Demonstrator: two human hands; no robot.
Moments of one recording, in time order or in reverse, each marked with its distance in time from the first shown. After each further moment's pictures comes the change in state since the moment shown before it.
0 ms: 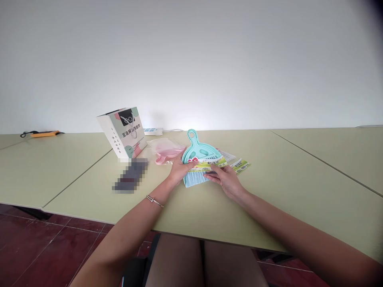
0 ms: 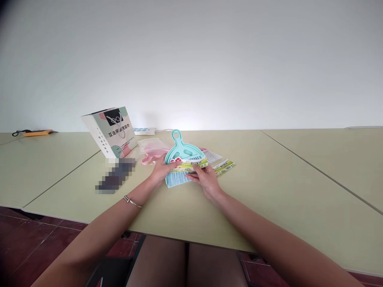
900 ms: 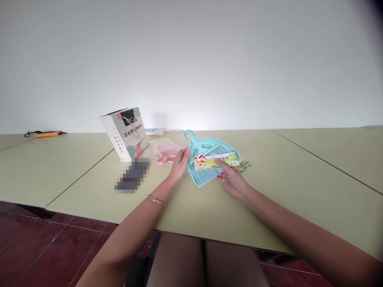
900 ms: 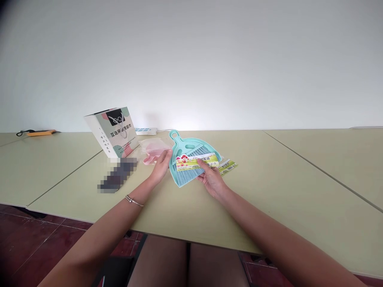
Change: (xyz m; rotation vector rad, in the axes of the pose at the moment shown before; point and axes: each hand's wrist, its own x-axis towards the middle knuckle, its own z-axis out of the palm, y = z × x) left_hand 0.009 -0.004 -0.007 0.200 0.070 0.111; right_hand 0.003 -0.008 -0.007 0.167 -0.039 0.035
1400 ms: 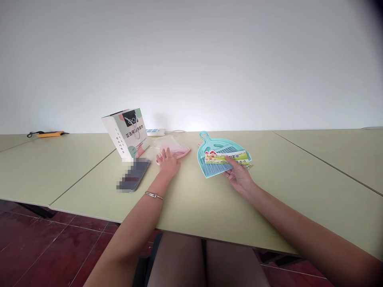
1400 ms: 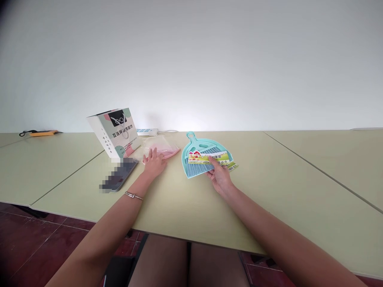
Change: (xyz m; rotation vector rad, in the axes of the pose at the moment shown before) left_hand 0.018 -0.018 -0.042 1.338 -0.062 -0.058; right_hand 0.014 -0.006 -0.011 0.110 0.259 -0.060
